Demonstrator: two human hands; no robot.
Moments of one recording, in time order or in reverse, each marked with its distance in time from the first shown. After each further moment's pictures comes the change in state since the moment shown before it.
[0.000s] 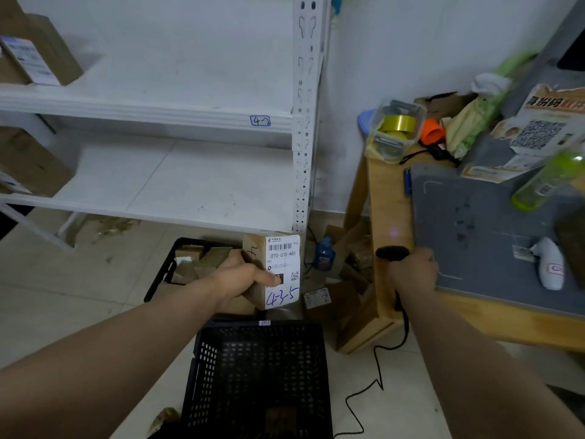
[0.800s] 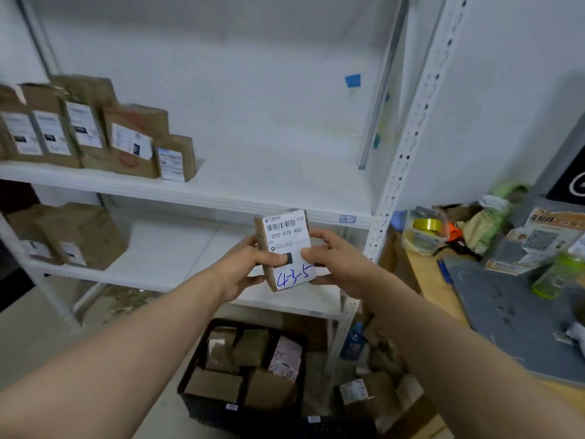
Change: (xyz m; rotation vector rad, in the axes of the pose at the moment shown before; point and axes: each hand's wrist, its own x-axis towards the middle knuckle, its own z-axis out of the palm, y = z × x) left_hand -0.075 0.073 -0.283 -0.181 -0.150 0.418; right_hand -0.311 -0.307 0.065 0.422 -0.696 -0.587
